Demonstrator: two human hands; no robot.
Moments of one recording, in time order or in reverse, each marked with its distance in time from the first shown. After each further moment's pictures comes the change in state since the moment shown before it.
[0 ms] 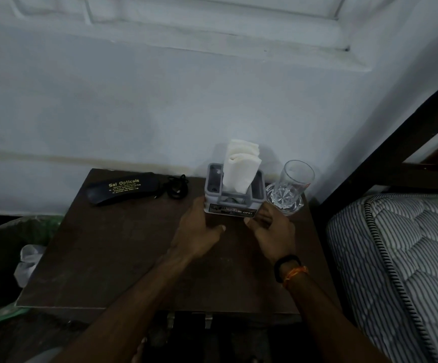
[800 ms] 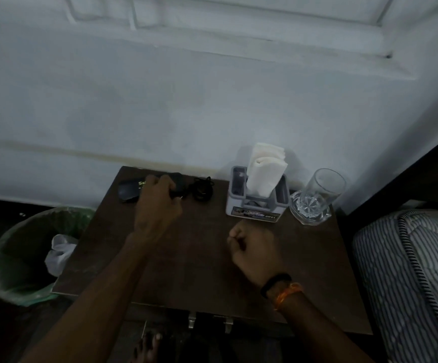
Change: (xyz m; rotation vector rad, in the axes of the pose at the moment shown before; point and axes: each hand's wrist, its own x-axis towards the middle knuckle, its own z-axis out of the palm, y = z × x) left_hand 0.021 -0.051 -0.103 0.433 0.414 0.056; right_hand -0.033 -0.031 0.056 -0.386 -0.178 -0.378
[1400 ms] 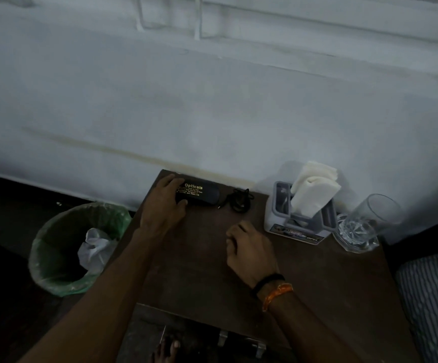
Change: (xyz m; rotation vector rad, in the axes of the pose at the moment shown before) left_hand 0.033 -0.087 -0.023 0.067 0.000 -0.001; right_hand 0.045 -0.052 0.066 -0.229 -0.133 -0.187
